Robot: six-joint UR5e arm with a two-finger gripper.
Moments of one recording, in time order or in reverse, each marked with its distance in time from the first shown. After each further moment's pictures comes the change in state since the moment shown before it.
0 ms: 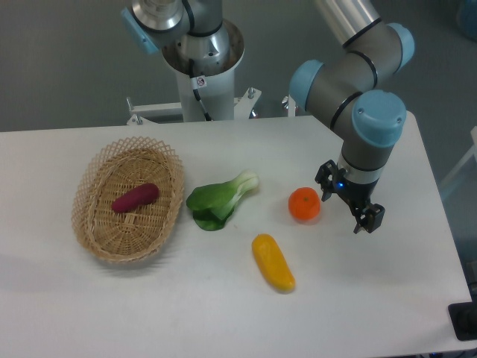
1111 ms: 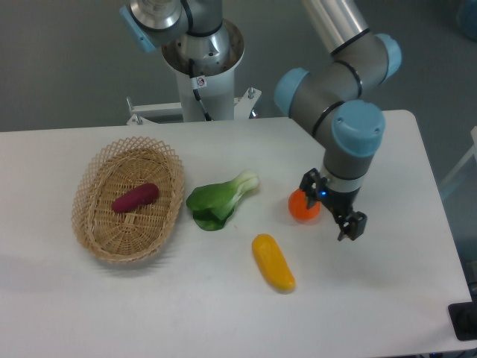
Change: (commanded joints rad) arm -0.103 0.011 -0.064 0.043 -0.011 -0.191
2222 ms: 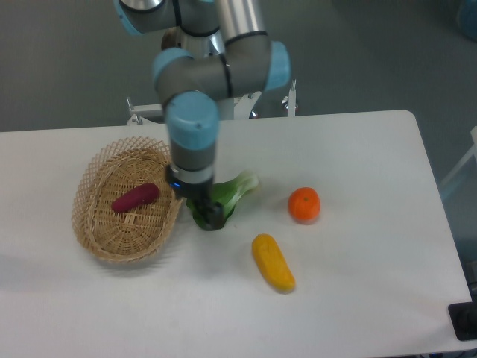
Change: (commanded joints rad) arm -0.417 0.218 -0.259 0.002 -0.046 -0.387
